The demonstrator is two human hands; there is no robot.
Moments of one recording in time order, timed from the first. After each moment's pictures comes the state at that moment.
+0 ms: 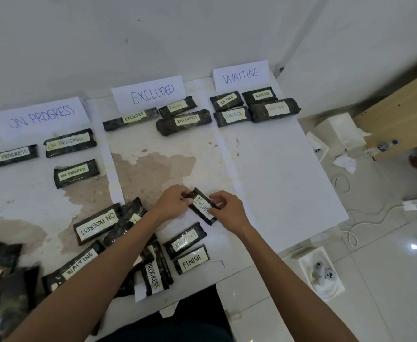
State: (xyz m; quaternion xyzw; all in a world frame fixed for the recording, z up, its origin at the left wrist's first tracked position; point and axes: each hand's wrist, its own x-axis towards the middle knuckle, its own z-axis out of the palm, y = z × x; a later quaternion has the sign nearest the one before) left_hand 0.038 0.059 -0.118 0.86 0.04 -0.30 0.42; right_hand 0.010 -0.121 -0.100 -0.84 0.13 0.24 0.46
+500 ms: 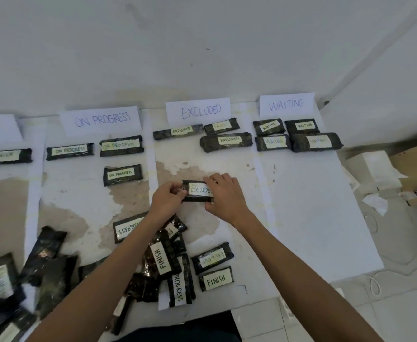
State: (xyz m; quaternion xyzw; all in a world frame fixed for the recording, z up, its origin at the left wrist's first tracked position) left_hand 0.040 0.143 -0.086 0.79 0.28 -0.13 0.53; right_hand 0.085 -0.025 -0.075 -0.95 -0.29 0.10 0.08
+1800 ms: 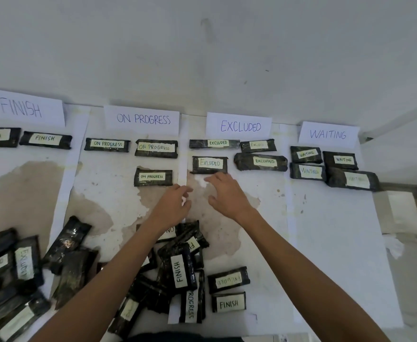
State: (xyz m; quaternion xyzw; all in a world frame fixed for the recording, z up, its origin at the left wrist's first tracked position) left_hand 0.043 0.217 -0.103 0.89 0.14 -0.10 0.41; right_hand 0.137 0.061 -0.083 -0.91 -0.33 0.22 0.16
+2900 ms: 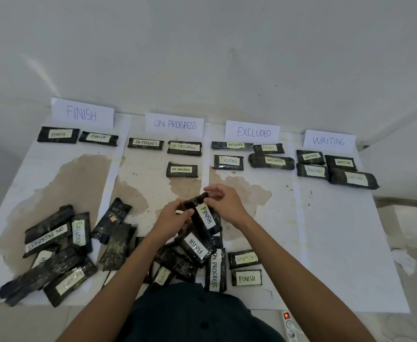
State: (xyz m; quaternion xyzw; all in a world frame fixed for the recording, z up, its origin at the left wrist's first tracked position) left_hand -0.075 0.227 -0.053 0.70 0.32 -0.09 0.63; right_hand 0.025 0.089 -0.027 -0.81 -0.08 0.32 0.48
